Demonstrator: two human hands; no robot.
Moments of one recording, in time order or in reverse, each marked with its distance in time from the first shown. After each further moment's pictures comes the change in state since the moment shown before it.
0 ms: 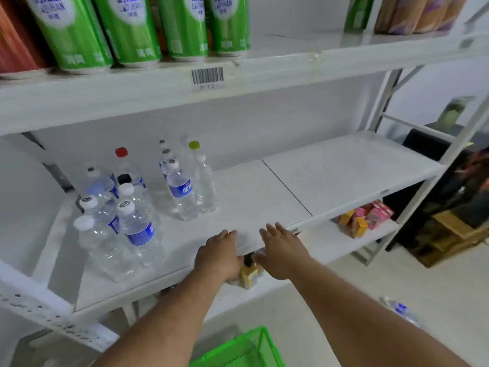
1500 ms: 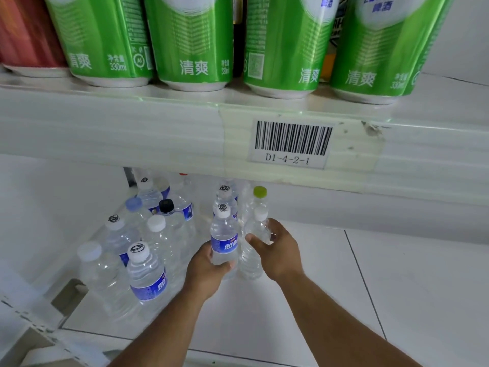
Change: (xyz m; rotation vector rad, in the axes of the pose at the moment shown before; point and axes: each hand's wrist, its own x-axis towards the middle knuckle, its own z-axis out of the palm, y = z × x) left_hand 0.160 -0.114 -0.012 -1.042 0.613 -0.473; right_hand 0.256 -0.069 -0.044 0.835 0.110 -0.158
